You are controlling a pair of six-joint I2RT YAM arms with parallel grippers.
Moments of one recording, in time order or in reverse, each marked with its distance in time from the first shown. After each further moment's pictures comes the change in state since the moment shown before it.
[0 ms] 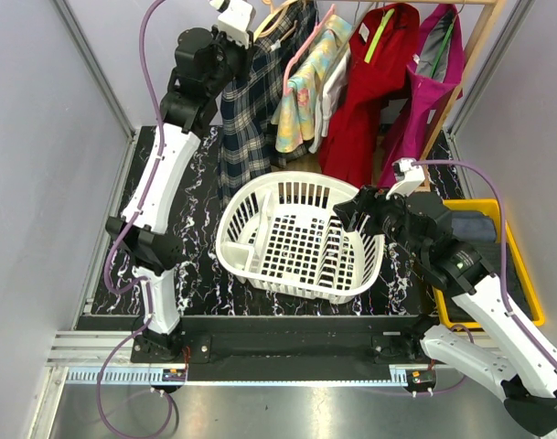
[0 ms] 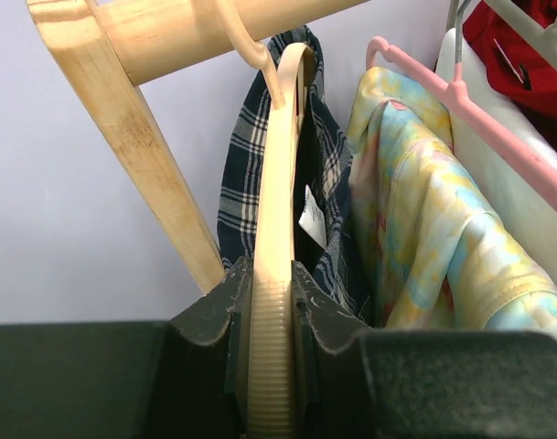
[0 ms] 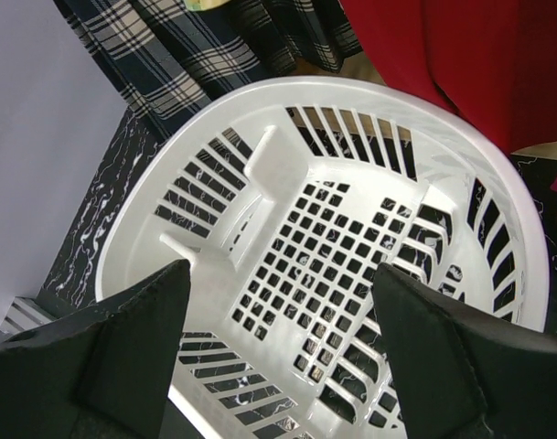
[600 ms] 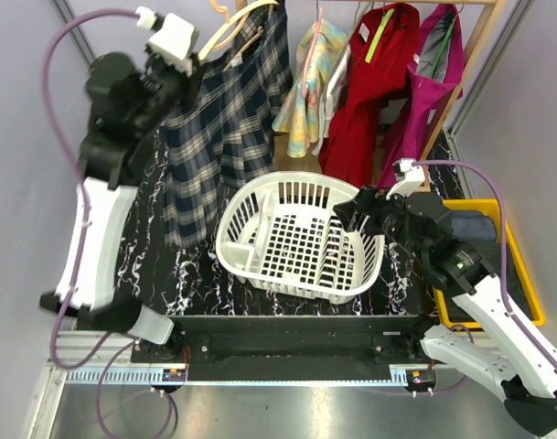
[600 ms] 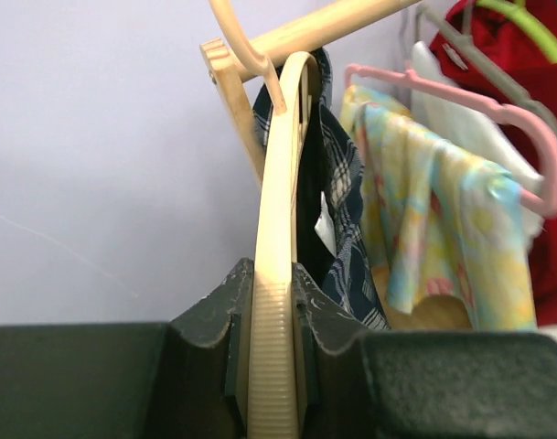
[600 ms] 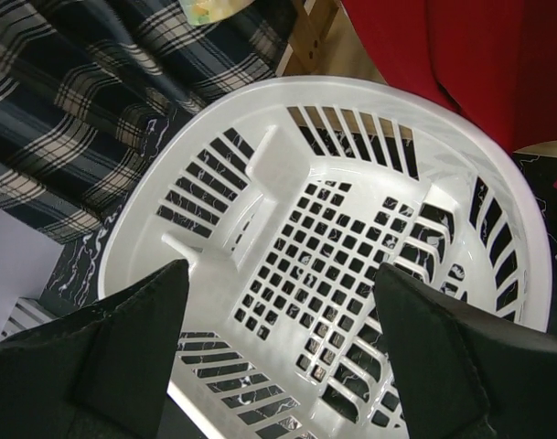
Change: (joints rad) left arm 0.044 -0.472 -0.300 -0.148 0.047 0.091; right arm 0.000 -0.005 -0.008 0.000 -0.001 0.011
